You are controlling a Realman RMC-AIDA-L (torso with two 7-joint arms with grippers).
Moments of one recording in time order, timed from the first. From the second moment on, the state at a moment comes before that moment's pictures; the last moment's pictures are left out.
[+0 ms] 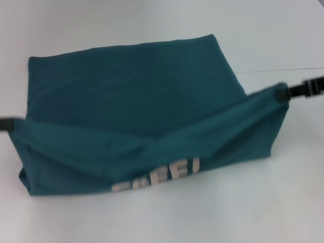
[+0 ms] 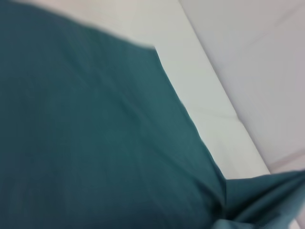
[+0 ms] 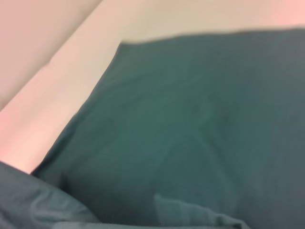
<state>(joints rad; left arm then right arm) -0.67 -1.88 0.27 0.97 2.43 1.93 -2.37 0.71 2.01 -0.51 -1.26 -2.47 -1.80 2.36</state>
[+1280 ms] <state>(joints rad) -0.74 -1.96 0.56 0.84 2.30 1.19 -2.11 0.76 2.07 -0.77 -0.97 -2.37 -1.07 2.33</state>
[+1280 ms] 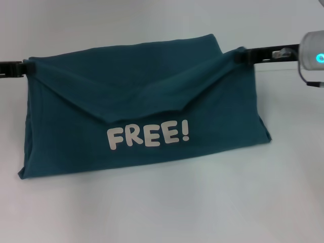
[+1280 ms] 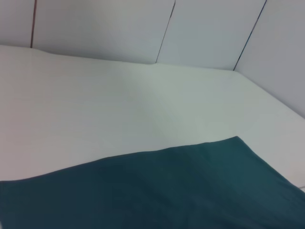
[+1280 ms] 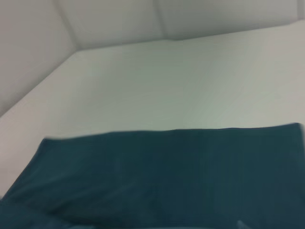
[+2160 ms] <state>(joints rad) -0.74 -1.96 0.58 0.82 2.30 1.14 -2.09 0.77 2.02 -0.82 -0.74 -2.28 -0.95 2.21</state>
